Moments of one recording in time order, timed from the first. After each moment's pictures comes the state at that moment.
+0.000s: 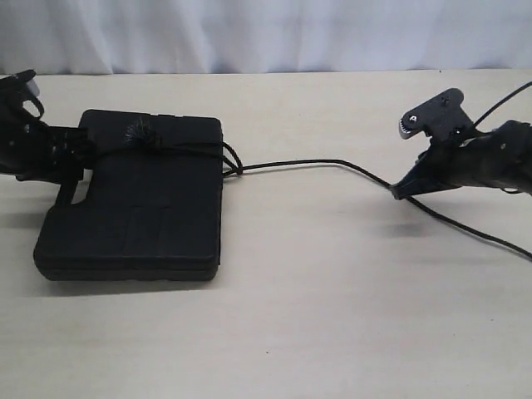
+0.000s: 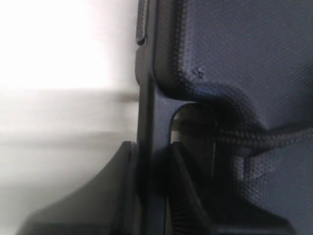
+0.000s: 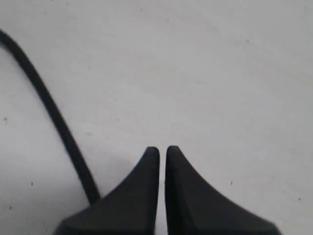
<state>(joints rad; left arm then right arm) 0.17 1.88 -1.05 -0.55 0.52 0.34 0.08 1.90 -0.86 0.43 -0.15 -0.82</state>
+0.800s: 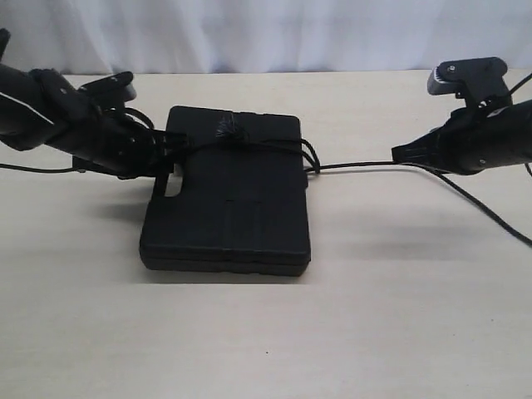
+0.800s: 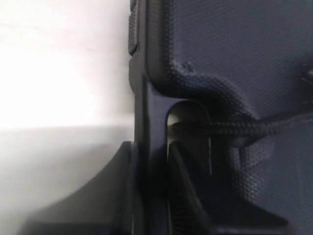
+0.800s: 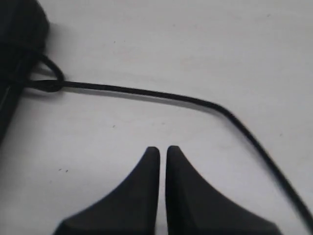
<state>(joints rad) -0.16 1.95 -1.05 -0.75 0.24 0.33 0.07 1.65 -0.86 0.49 0.21 -0.51</state>
